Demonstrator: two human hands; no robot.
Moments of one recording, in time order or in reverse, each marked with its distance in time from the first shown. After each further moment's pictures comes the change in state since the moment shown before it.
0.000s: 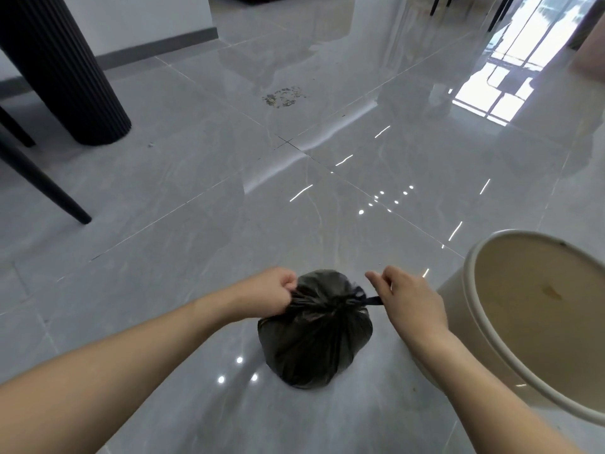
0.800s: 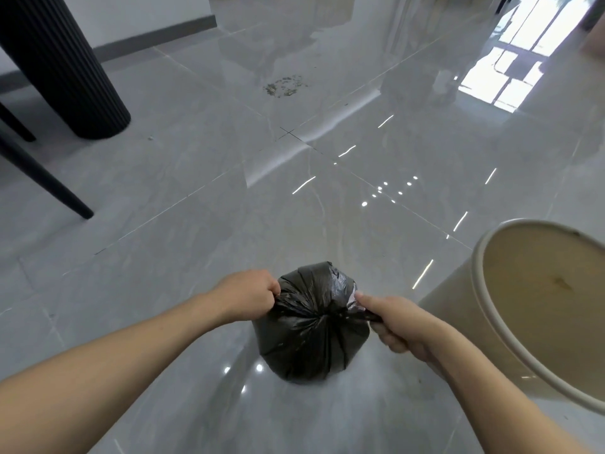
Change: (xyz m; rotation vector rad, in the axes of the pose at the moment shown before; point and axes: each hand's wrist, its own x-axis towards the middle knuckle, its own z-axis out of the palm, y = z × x) left_hand -0.004 -0.033 -0.009 0.497 0.030 0.007; right_hand -0.012 0.005 0.020 0.668 -0.808 0.437
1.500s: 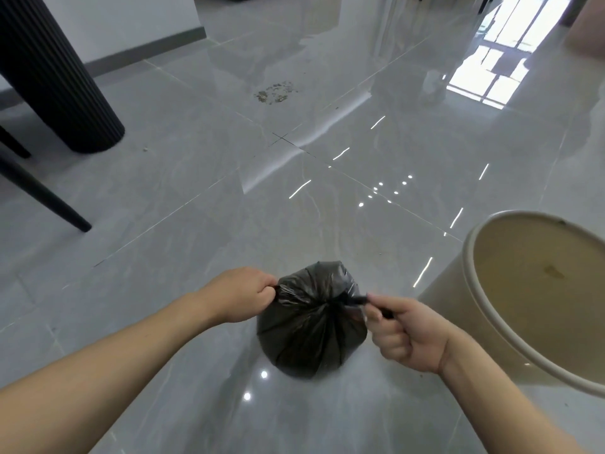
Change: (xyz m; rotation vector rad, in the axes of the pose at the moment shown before) left_hand -0.007 -0.004 -0.012 0.219 0.078 0.166; right_hand -0.028 0.006 -0.005 0.767 -0.524 0.051
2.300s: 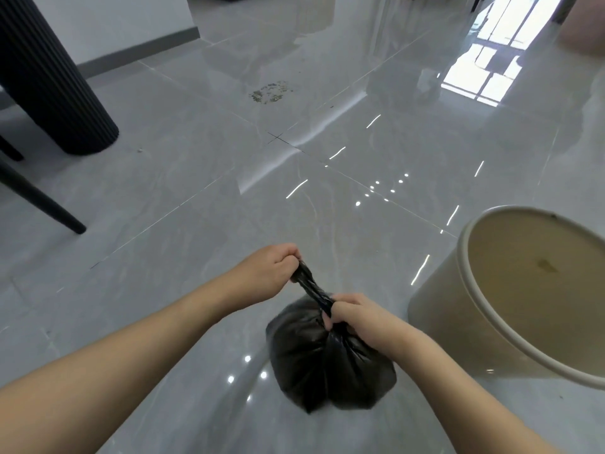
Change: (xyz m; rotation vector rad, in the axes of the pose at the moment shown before) left_hand 0.012 0.040 -0.021 -0.653 0.129 -0.065; right_hand 0.033 0.014 0.042 -0.929 0.313 -0.318
